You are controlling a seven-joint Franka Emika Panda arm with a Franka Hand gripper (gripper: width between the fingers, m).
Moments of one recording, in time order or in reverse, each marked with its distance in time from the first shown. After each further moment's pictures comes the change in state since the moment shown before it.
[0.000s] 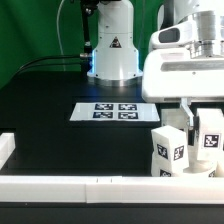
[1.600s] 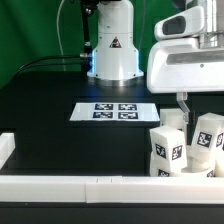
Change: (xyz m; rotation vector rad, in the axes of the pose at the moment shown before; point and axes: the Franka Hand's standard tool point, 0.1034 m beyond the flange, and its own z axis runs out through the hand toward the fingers) arm 0.012 -0.007 -0.005 -0.002 -0.430 0.180
